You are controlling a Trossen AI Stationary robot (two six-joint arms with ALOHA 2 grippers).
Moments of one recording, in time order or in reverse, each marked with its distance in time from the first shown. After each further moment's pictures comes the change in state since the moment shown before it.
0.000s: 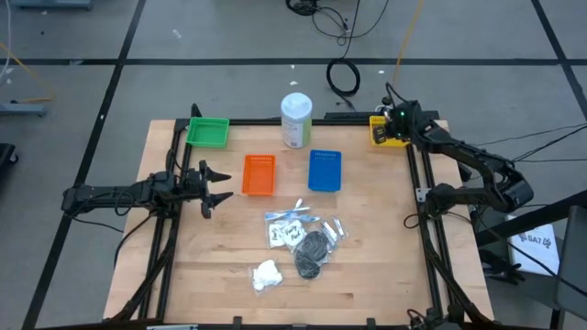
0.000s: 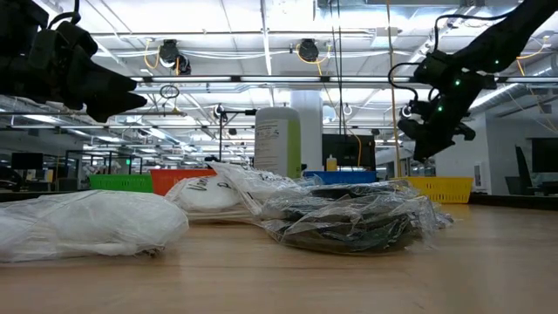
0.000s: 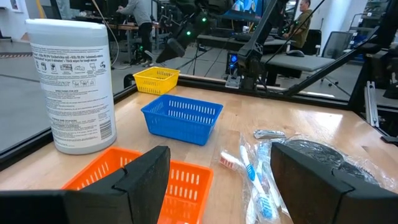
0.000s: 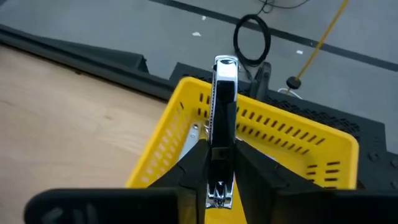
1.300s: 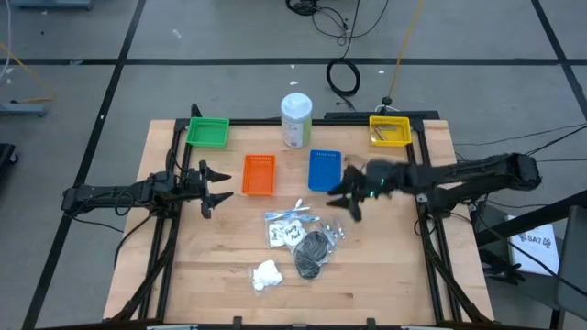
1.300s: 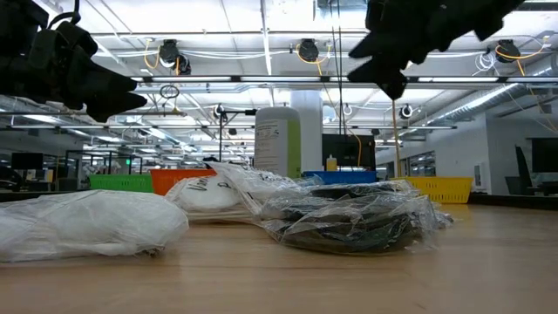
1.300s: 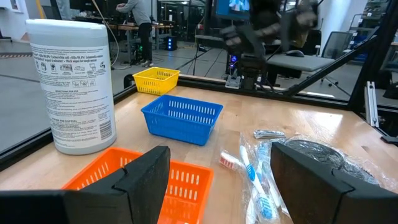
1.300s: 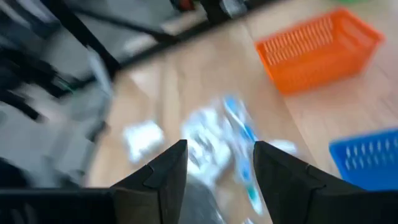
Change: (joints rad) left arm 0.000 0.000 0.000 0.000 0.000 0.000; right arm 1.063 -0.032 0.076 0.179 -0.239 0.311
